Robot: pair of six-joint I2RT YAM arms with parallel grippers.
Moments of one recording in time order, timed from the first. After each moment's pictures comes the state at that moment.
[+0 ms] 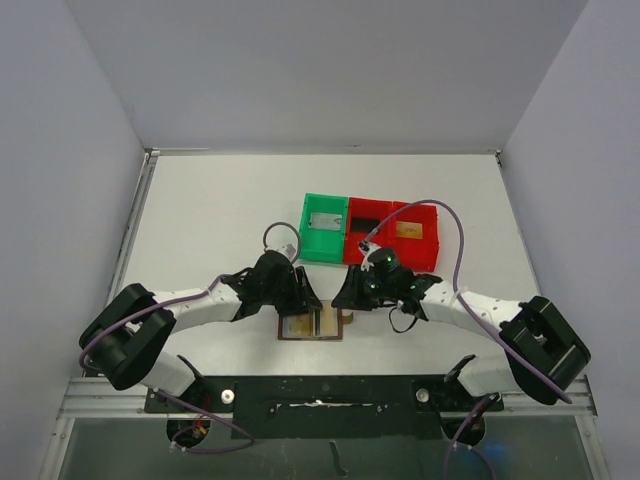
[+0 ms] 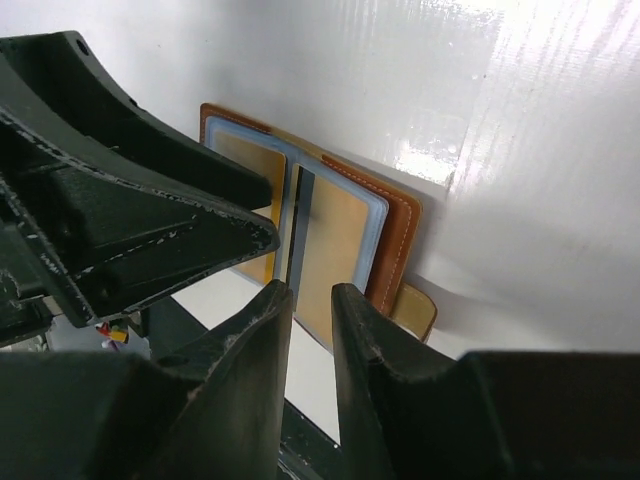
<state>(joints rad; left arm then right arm) -0.75 1.47 0.61 0.03 0.20 -0.98 0.70 1.32 0.60 -0.06 -0.27 0.79</state>
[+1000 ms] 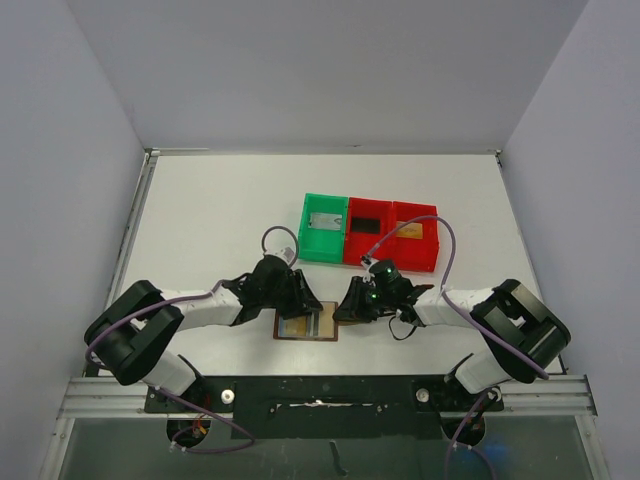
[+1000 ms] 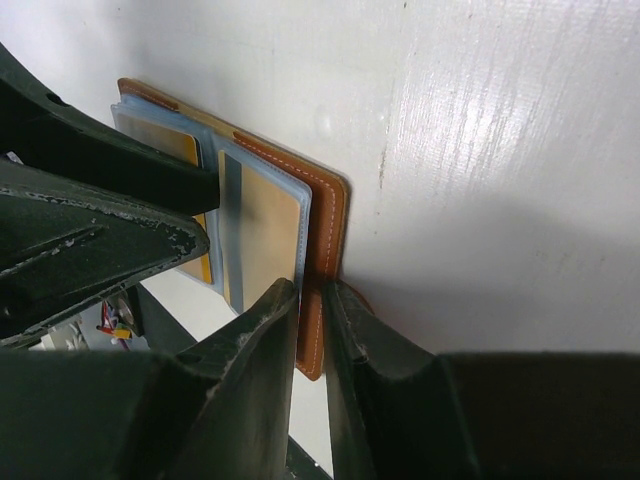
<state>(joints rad) -0.75 1.50 0.54 0.17 0.22 -1.03 0.68 1.48 0.48 0.18 -0.36 0.88</state>
